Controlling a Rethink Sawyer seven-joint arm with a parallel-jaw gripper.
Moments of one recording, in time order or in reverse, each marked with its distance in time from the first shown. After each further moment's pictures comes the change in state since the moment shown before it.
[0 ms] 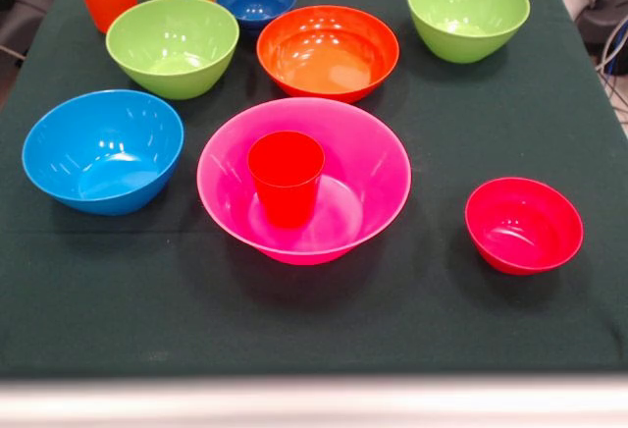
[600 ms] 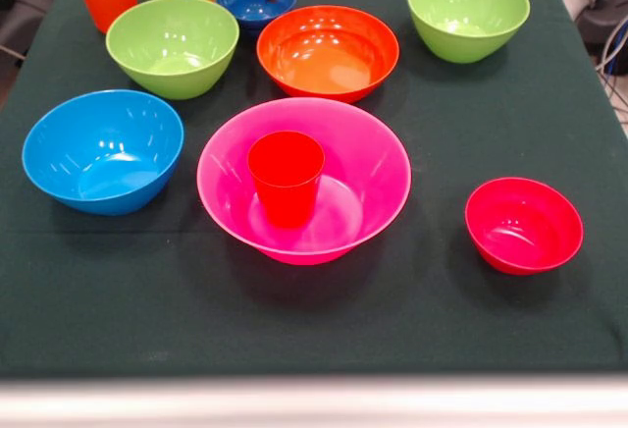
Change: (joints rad) arm 0.002 0.081 -0.003 -0.072 -0.021 0.000 0.000
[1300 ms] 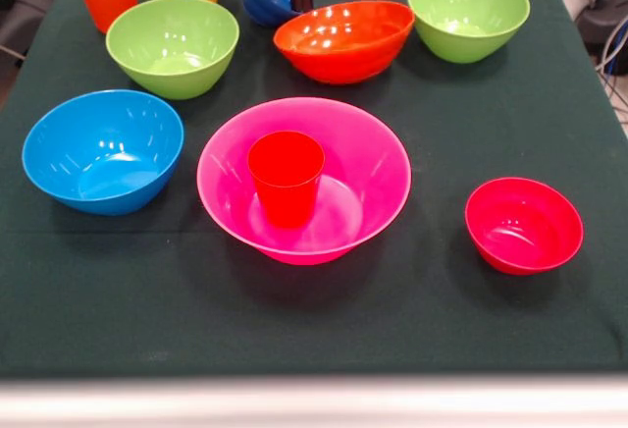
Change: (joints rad) arm -0.007 0.108 0.000 -0.027 -0.038 -0.004 0.000
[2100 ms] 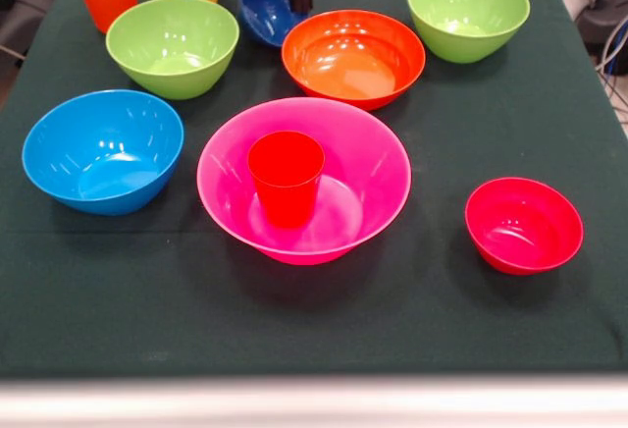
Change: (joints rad) arm -0.010 -0.042 0.020 0.005 -0.008 0.009 0.000
